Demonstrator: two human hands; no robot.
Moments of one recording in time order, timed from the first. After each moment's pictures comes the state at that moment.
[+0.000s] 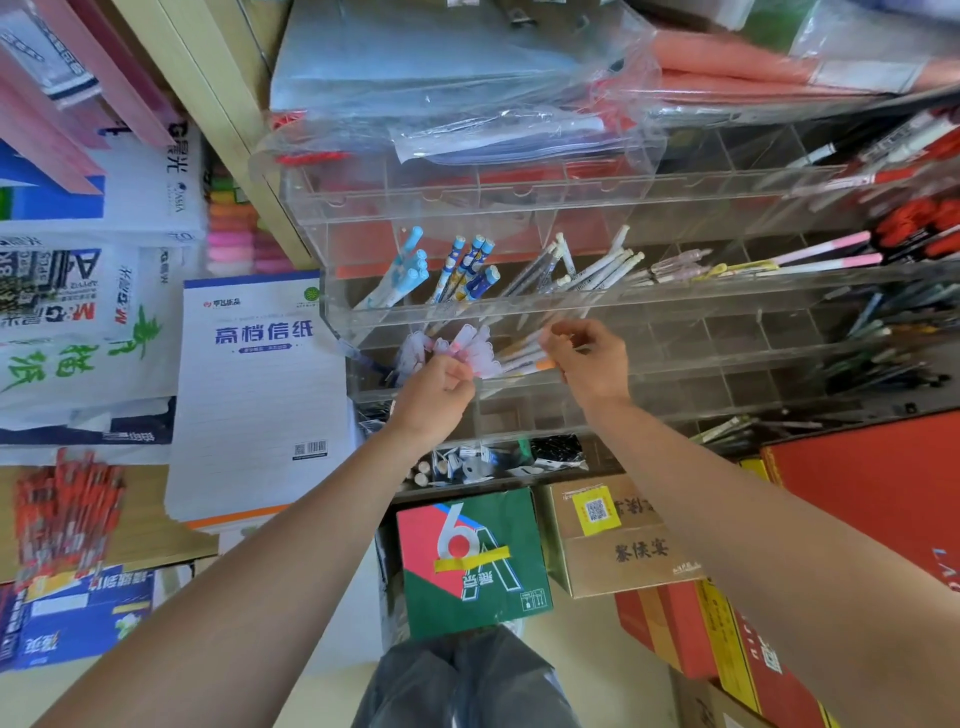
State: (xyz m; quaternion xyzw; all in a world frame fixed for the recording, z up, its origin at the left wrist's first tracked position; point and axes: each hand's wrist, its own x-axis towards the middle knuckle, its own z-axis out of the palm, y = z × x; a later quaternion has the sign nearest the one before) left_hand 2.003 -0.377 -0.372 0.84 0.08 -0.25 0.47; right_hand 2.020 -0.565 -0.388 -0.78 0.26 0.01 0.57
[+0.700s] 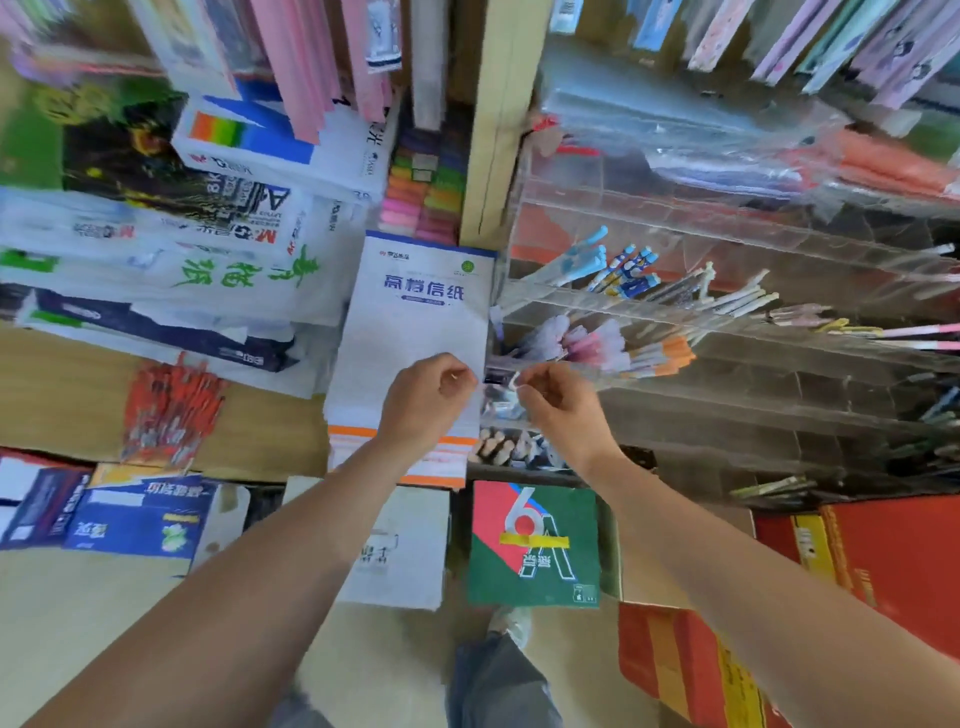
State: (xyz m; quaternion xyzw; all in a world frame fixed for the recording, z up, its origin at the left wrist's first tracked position) left_hand 1.923 -0.233 -0.356 0.87 0.10 -0.09 0.48; right_hand 1.931 -0.412 -0.345 -0.84 0.01 0.14 0.53
